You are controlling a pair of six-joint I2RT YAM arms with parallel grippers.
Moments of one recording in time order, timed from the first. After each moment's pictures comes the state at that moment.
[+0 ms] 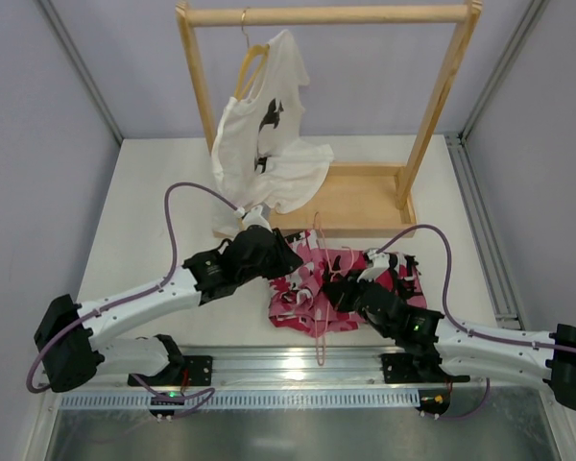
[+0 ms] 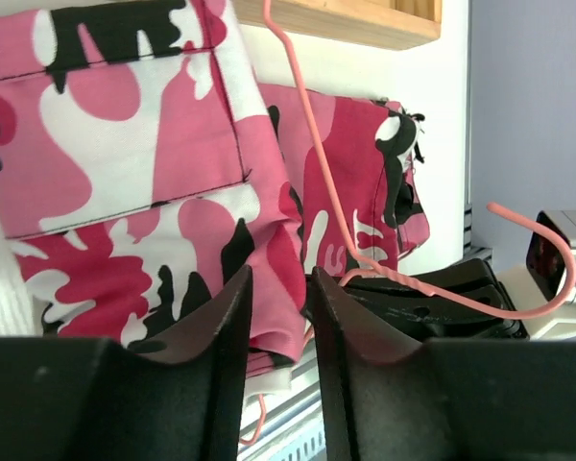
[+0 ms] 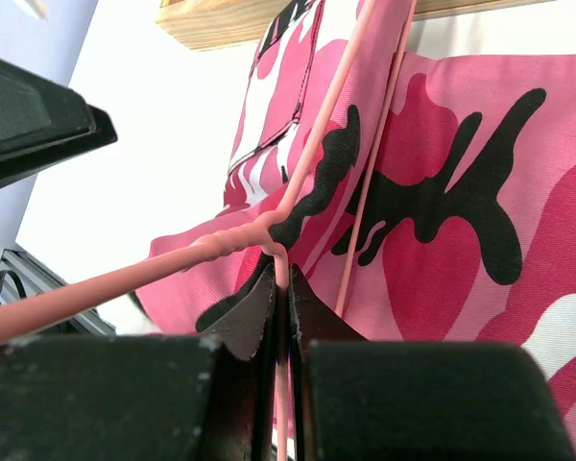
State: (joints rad) left arm -0.97 1.22 0.87 -0.24 -0.20 -1.04; right arm 1.12 0.78 0.22 0.21 0.47 0.85
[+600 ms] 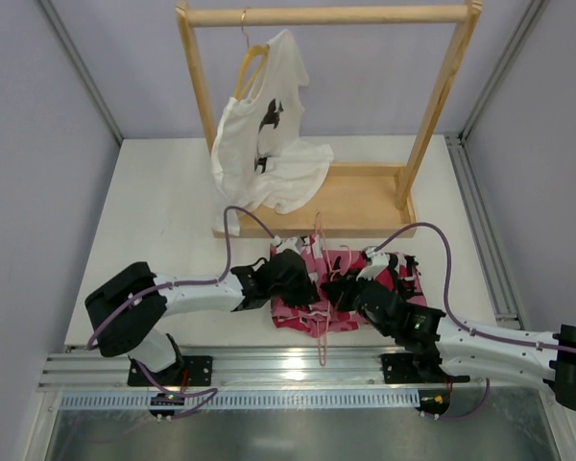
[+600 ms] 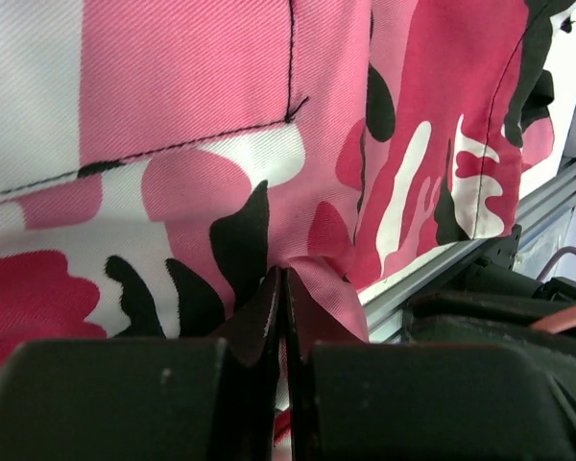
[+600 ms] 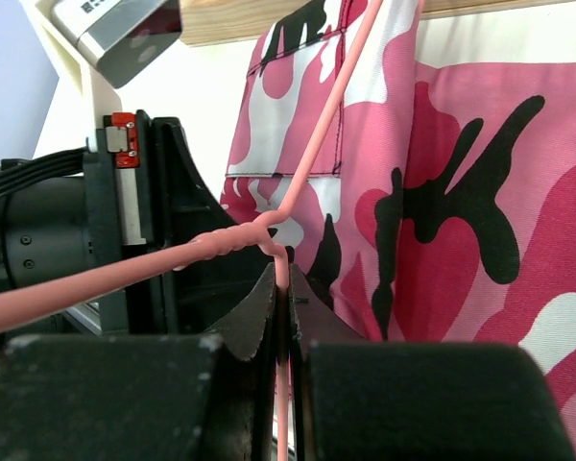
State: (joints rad) left arm -1.05 1.53 0.77 0.00 -0.02 -1.08; right arm 1.12 0.77 0.27 0.13 0.47 0.84
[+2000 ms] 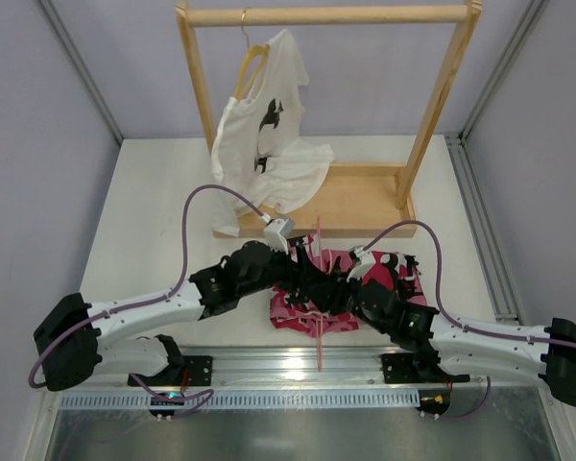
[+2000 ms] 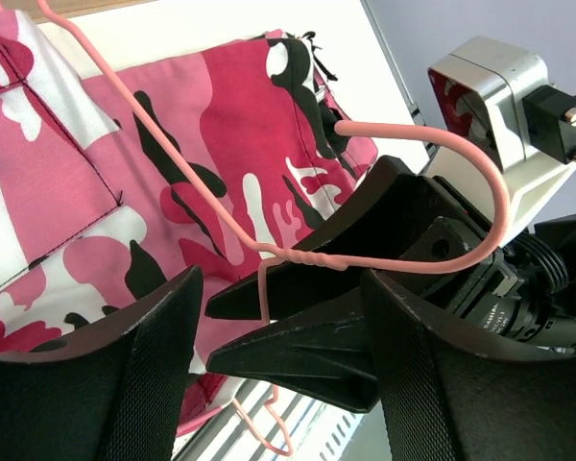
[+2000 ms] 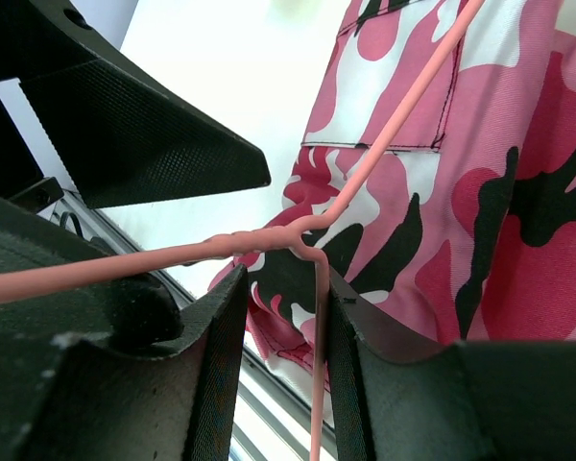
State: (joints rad) left arm -1.03 1.20 0.70 0.15 0.01 -0.76; right arm 1.12 0.85 0.28 0.25 0.31 0.84
